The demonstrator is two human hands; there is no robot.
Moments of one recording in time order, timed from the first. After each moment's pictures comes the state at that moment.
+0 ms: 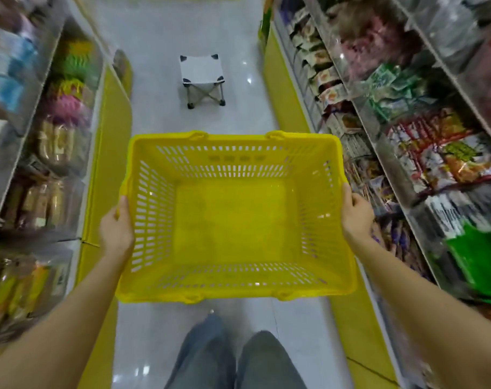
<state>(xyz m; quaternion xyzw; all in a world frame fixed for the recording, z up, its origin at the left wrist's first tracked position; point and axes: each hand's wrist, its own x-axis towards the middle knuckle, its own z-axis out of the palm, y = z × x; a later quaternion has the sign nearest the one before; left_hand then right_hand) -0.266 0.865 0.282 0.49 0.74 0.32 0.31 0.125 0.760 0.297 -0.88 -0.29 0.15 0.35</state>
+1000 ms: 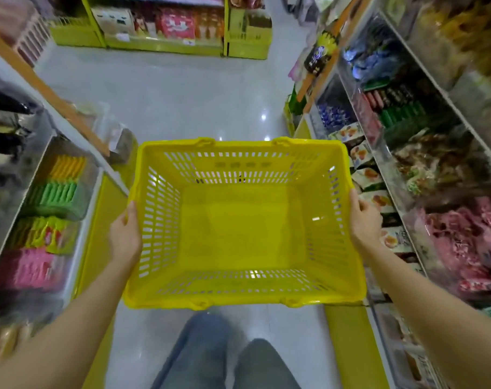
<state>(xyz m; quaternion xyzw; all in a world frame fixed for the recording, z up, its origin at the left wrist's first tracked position) -0.140 1.525 0.296 0.44 0.74 0.37 0.34 0.257 1.446 0.324 -0.86 -0.33 0.17 0.35</state>
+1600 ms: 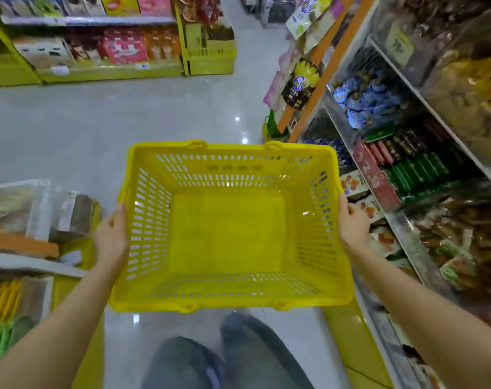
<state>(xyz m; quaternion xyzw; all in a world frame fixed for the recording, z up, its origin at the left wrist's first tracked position) -0.040 1.898 0.276 0.51 0.72 0.32 0.35 0.340 1.747 0.310 -0.88 -0.24 0.17 0.36</state>
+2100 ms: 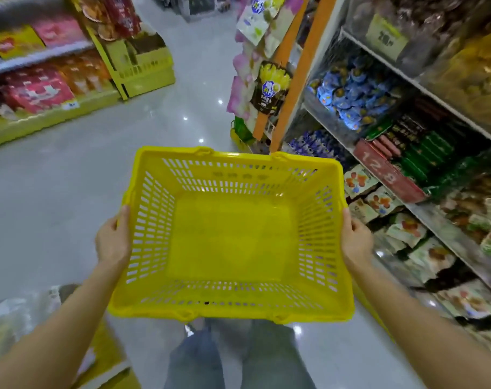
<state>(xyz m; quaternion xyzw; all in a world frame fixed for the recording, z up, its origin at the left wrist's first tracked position) 0.002 2.160 0.271 0.65 0.62 0.21 0.38 0.289 1.859 0.280 -0.92 -0.05 0.11 0.39</state>
